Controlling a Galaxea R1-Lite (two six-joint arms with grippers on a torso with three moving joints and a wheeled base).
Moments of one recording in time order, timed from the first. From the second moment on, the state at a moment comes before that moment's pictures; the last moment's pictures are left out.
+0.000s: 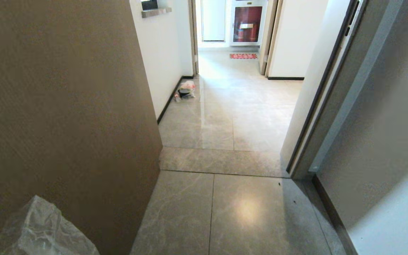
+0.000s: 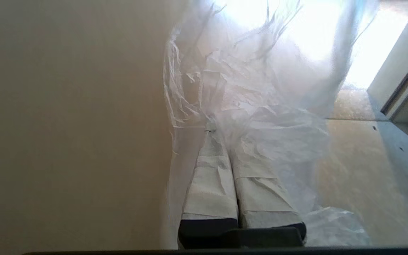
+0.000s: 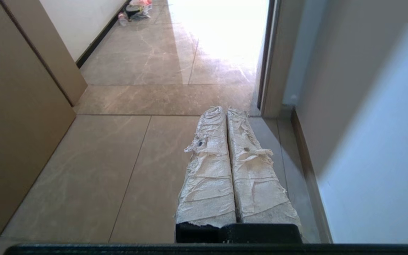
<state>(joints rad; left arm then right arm) 0.00 0.00 0.00 0.00 0.00 0.00 -0.01 0.00 0.00 0.00 -0.02 0.04</state>
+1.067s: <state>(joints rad) 0.00 0.00 0.00 0.00 0.00 0.00 -0.01 0.00 0.00 0.00 -0.02 0.04</state>
